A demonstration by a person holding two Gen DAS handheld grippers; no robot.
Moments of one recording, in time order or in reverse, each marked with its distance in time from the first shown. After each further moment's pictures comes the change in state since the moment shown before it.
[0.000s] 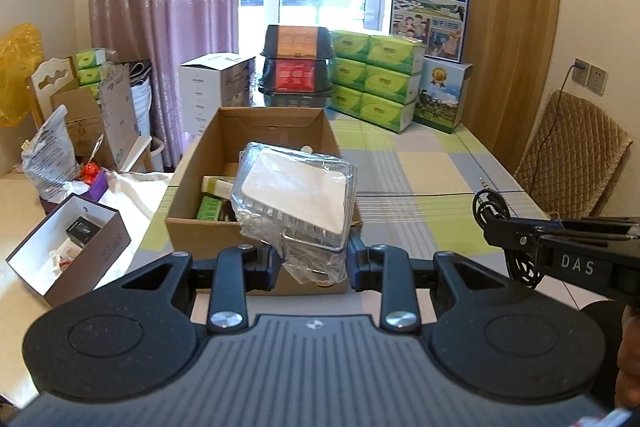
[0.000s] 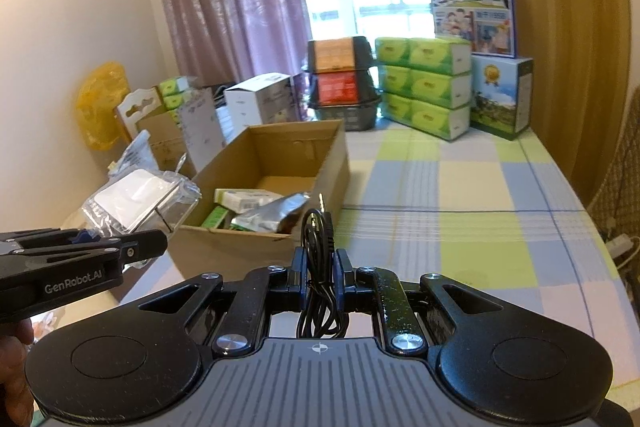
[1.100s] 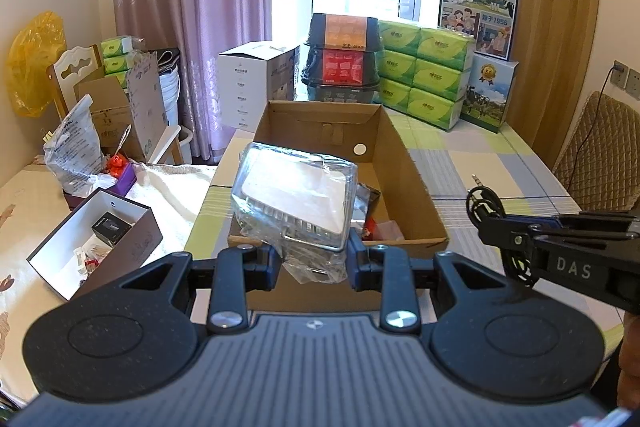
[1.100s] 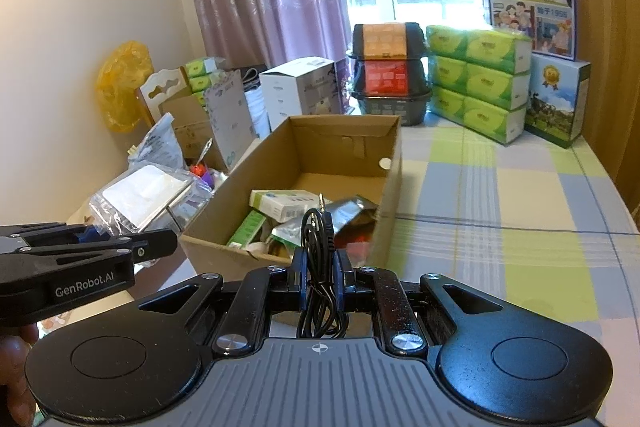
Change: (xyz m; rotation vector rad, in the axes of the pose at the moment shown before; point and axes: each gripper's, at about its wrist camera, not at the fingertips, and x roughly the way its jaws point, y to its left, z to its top) left arm 0.042 0.061 0.021 -0.014 0.040 0.069; right arm 0.082 0.046 0.026 -0.040 0.048 0.069
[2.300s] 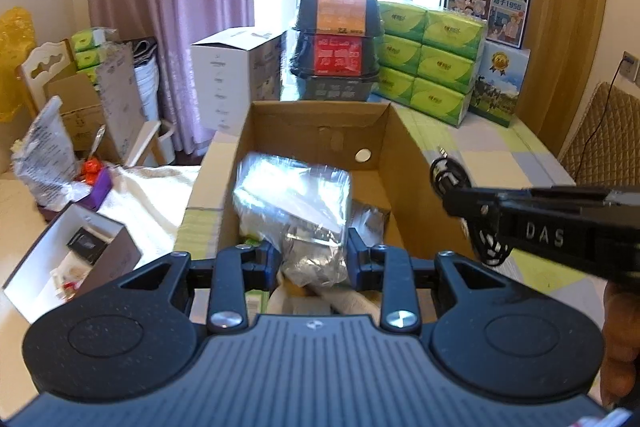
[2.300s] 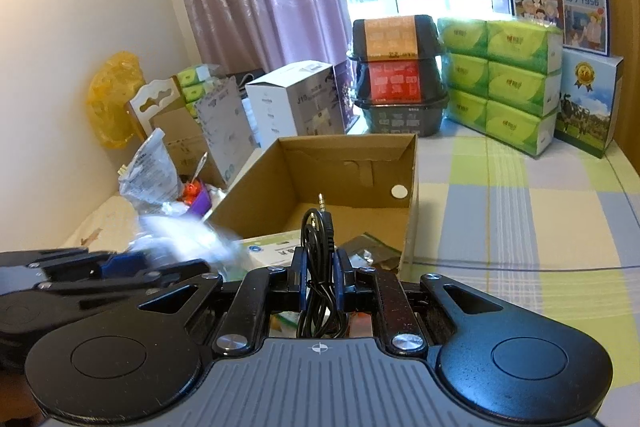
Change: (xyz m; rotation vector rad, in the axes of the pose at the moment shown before) left arm 0.108 0.011 0.046 0.018 0.049 -0.064; right arm 0.100 -0.028 0.054 0.044 0.004 0.027
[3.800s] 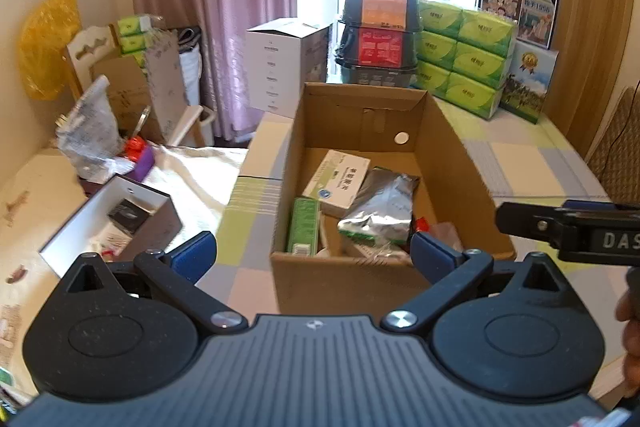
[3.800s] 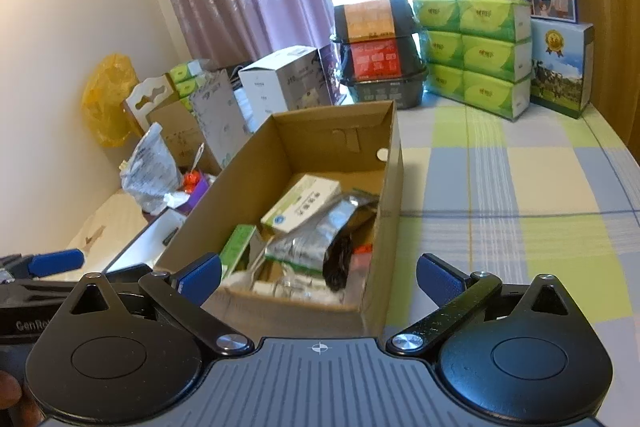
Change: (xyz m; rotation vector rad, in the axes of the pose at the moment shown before) left arm -0.069 0.014 -0.040 -0.040 0.018 0.142; right arm -0.057 0.003 -0.039 0.061 0.030 -0.020
